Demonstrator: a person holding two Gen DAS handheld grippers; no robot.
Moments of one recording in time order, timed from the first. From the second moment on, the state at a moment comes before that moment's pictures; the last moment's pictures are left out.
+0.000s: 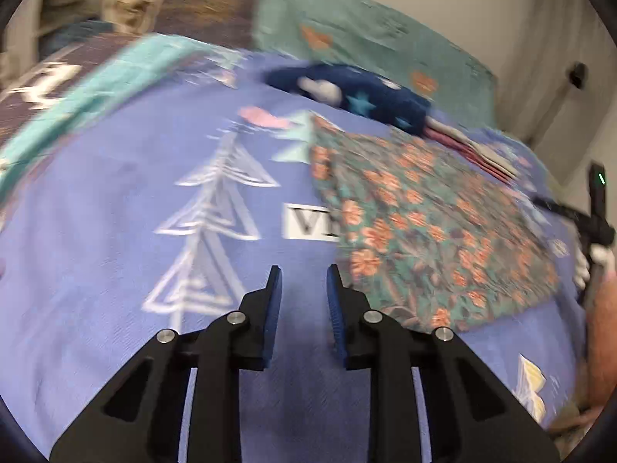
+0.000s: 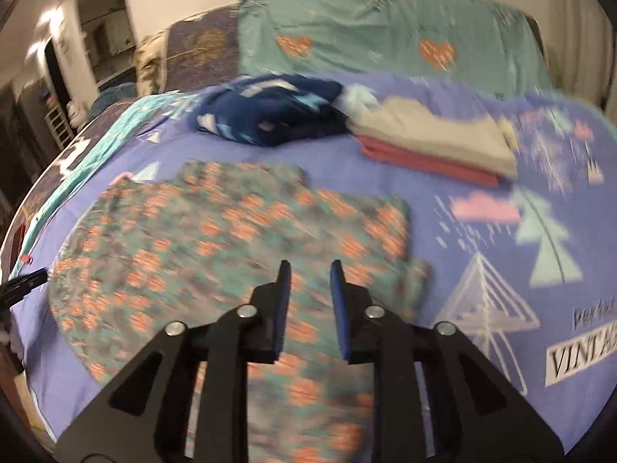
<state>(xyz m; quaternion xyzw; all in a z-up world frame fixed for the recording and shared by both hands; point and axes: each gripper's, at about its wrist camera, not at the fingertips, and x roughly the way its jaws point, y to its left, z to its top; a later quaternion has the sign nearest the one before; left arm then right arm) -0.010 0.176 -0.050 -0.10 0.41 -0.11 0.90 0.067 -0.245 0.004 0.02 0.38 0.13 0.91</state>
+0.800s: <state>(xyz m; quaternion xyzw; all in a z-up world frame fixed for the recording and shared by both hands) 0.014 0.169 -0.076 -0.16 0.44 -0.29 0.84 0.148 0.112 -0.002 -0.19 0.45 0.26 0.84</state>
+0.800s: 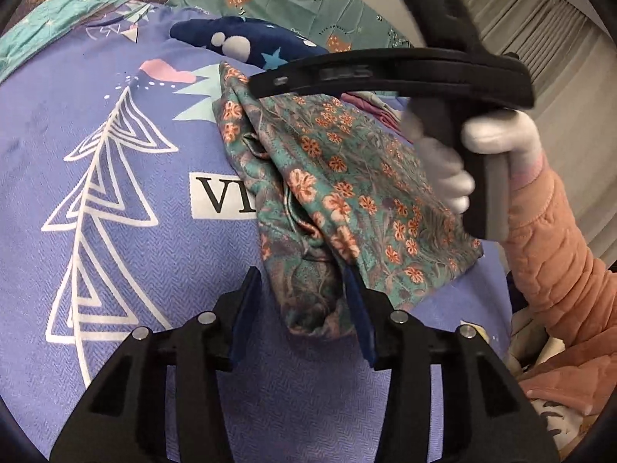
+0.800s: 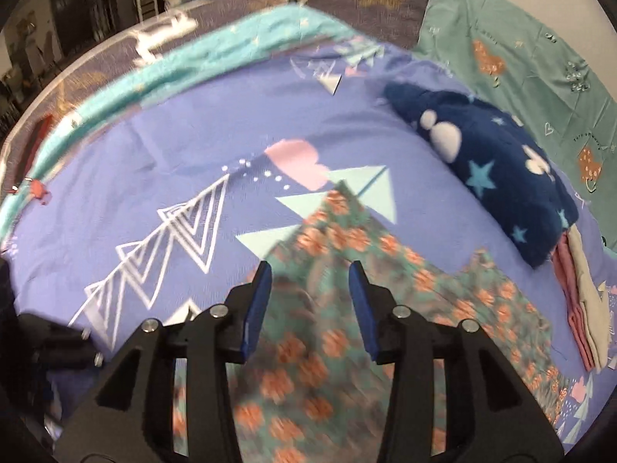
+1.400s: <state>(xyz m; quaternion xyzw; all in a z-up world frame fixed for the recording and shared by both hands) -0.009 0.181 -0.080 -0.15 0.44 -0.25 0.85 0.183 0.091 -0.029 -0.04 0.48 0.29 0.83</state>
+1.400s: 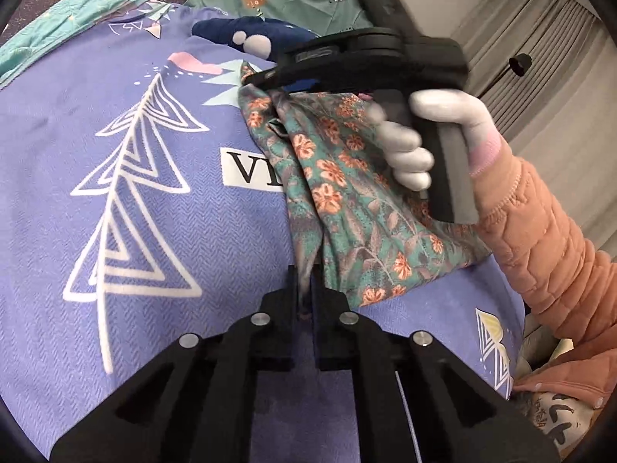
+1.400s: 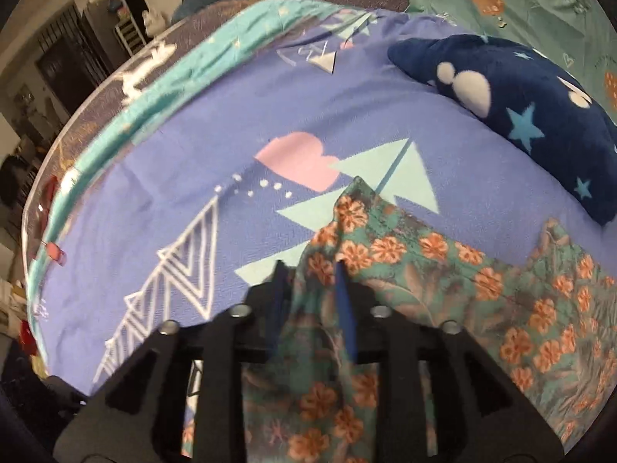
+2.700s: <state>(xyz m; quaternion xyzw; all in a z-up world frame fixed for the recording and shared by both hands) -0.016 0.171 -0.084 -0.16 0.43 -0.26 0.85 0.147 0.126 -0.019 -0.14 0.44 0.29 0.84</state>
